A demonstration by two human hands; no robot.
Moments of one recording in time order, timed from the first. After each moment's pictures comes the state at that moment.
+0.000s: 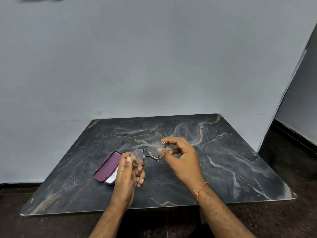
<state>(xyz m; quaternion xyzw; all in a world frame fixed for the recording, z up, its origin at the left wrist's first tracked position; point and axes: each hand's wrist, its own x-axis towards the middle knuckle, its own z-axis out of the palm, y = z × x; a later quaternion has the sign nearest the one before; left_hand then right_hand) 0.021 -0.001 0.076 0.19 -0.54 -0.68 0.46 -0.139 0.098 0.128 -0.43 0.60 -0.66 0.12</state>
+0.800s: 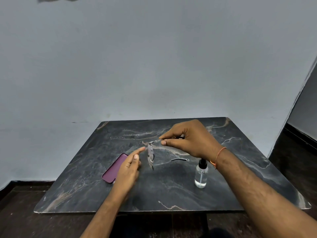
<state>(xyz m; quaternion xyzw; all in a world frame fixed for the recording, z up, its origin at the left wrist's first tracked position) 0.033 -0.036 0.083 0.32 -0.65 -0.56 0.40 -0.178 0.083 0.221 -0.69 0.60 -0.41 0.05</state>
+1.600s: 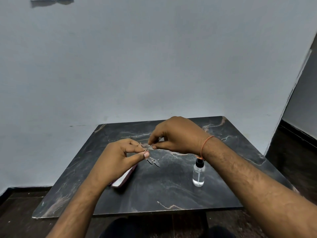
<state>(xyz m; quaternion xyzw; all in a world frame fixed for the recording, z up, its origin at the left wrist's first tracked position) 0.063 -0.033 0.188 0.25 -0.87 -0.27 0.32 -0.157 0.073 0.254 -0.77 0.60 -0.17 -0.09</state>
